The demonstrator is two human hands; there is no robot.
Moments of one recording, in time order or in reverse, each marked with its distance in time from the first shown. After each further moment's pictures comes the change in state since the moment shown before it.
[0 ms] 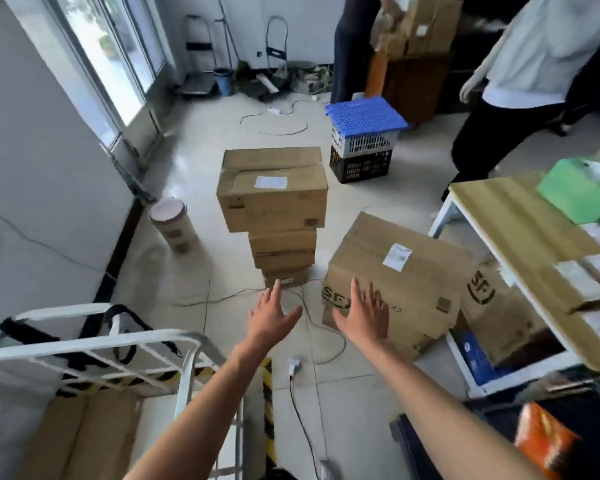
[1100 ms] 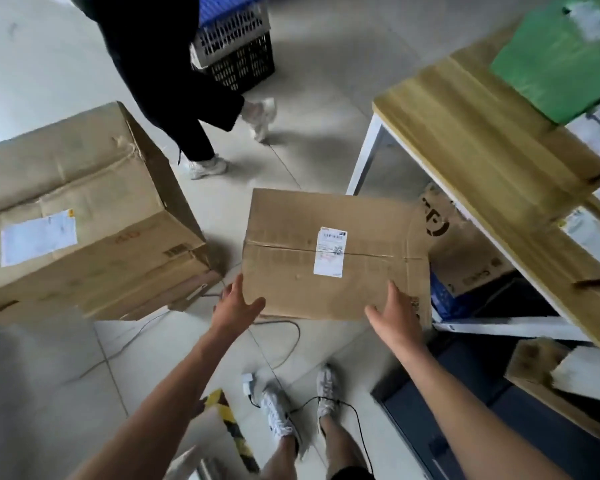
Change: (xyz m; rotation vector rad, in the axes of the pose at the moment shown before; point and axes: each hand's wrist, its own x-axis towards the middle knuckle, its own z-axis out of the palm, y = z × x) left_hand 0.449 0.106 0.202 0.206 -0.433 0.000; right_hand 0.320 0.249 0.055 0.328 -0.107 0.683
